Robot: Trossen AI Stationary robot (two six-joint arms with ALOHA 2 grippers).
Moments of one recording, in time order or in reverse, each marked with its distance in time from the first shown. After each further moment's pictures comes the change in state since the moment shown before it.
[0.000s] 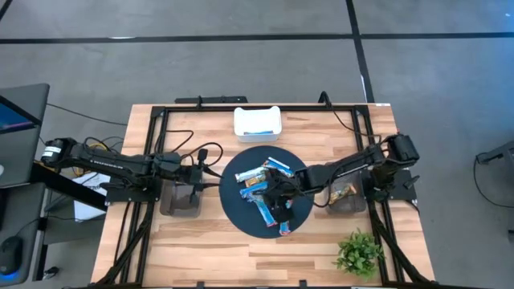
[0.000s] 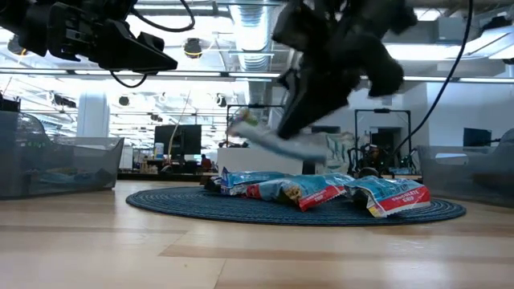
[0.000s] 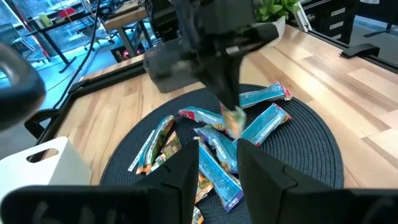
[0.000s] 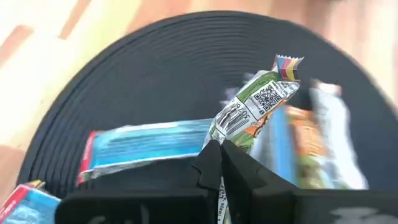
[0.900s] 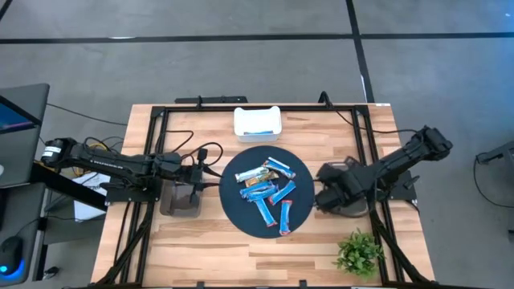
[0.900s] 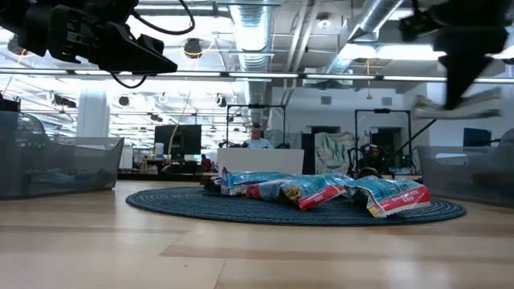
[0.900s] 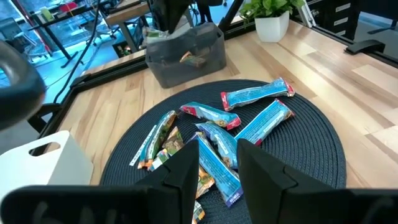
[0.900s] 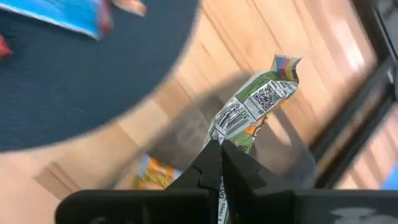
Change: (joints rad) left arm 0.000 0.000 0.001 -0.013 -0.015 -0.007; right arm 0.243 -0.339 -0.058 -1.132 0.333 1.332
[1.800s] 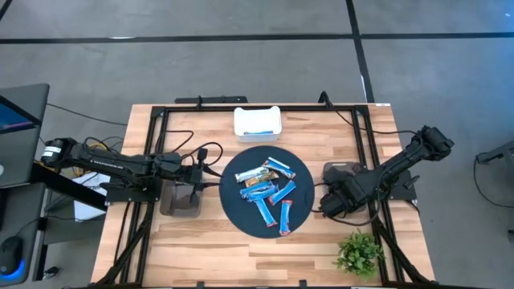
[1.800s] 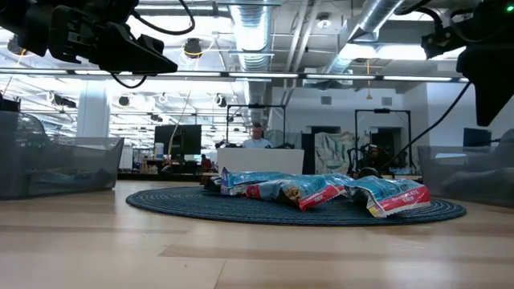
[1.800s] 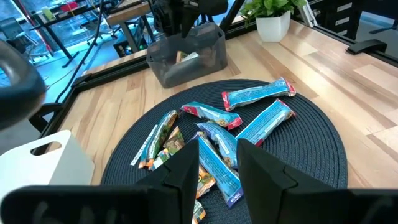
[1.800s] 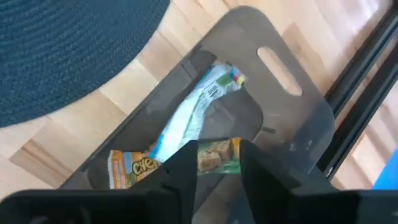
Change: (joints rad) left arm 0.000 0.000 0.000 0.001 -0.004 0.000; right arm 0.065 -0.013 -0.093 0.017 -0.073 0.157
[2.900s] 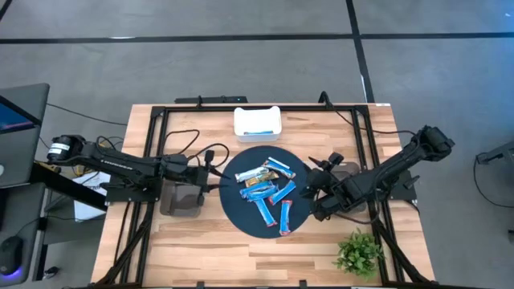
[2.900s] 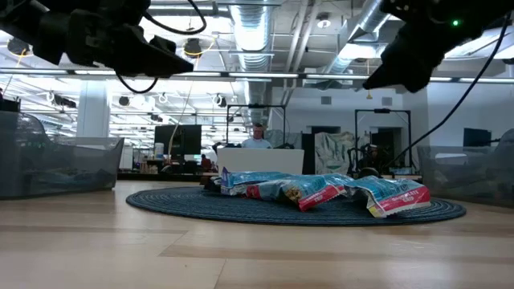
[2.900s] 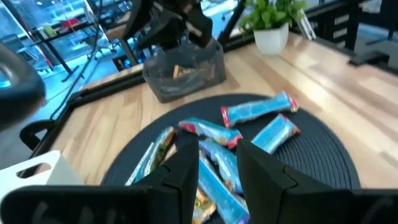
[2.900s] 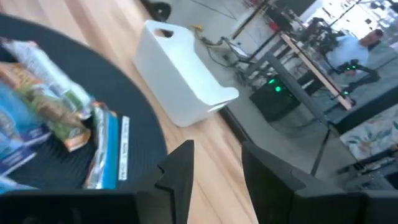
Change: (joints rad) left arm 0.000 0.172 -0.001 0.235 0.024 0.010; right arm -0.032 -0.014 -0.128 0.644 0.870 -0.654
